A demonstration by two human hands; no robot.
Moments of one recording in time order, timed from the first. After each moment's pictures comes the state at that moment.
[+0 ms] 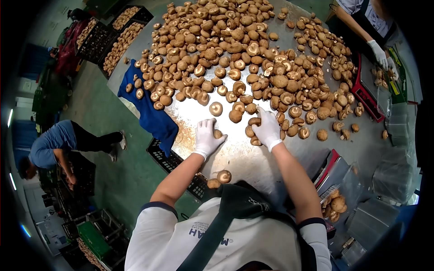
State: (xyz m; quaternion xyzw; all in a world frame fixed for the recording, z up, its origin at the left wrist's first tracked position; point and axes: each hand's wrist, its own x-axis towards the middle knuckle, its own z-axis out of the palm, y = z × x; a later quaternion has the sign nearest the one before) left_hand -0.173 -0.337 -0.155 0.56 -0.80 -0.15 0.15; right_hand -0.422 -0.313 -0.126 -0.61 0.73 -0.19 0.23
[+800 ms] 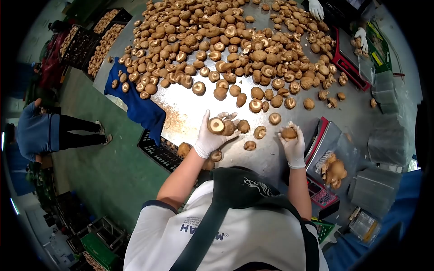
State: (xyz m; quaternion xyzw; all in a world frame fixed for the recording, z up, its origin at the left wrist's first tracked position) left_hand -0.213 -0.275 -0.092 0.28 0.06 -0.92 0.28; right_hand -0.488 -0.125 -0.118 0.00 0.45 -0.71 0.55
